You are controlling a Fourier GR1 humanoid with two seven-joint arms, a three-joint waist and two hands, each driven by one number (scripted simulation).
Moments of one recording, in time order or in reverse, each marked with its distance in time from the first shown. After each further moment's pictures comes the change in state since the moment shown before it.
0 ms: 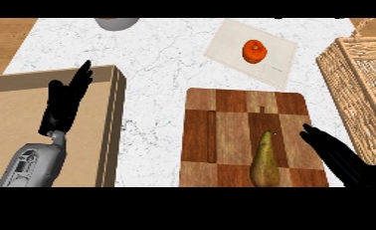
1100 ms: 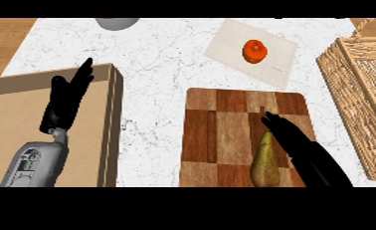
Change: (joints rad) left arm -0.012 -0.045 0.042 -0.041 -0.069 -0.039 0.059; right arm -0.133 0.198 0.116 0.314 0.265 -0.104 -0.112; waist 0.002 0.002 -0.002
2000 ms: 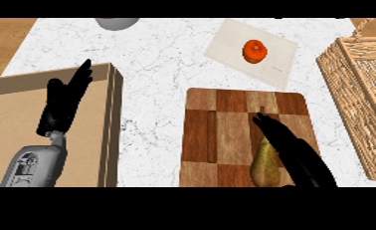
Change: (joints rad) left arm 0.023 -0.025 0.033 -0.039 -0.024 -0.036 0.012; right arm -0.030 0.058 0.005 0.123 0.051 -0.007 -0.009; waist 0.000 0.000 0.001
